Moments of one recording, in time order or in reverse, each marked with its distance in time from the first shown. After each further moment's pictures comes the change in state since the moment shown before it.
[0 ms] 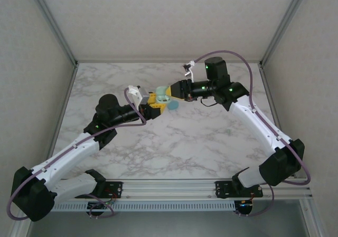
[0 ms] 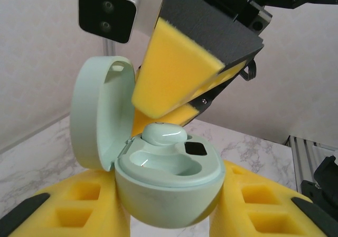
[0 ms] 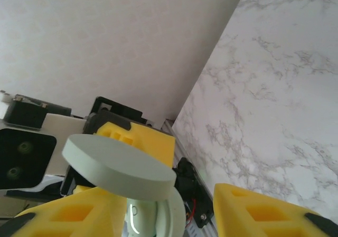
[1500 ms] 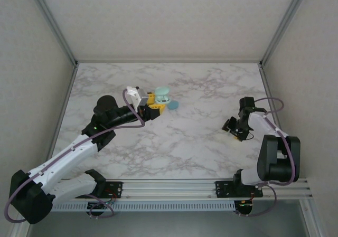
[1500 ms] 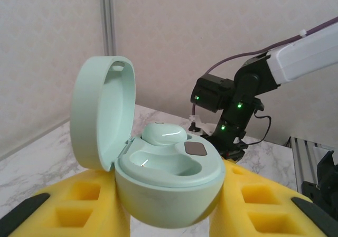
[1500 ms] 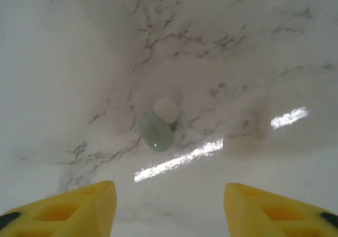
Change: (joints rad) left arm -0.011 -0.034 0.000 -0.026 -0.018 0.013; right arm -0.566 0.023 -0.595 -0.275 0.761 -0.140
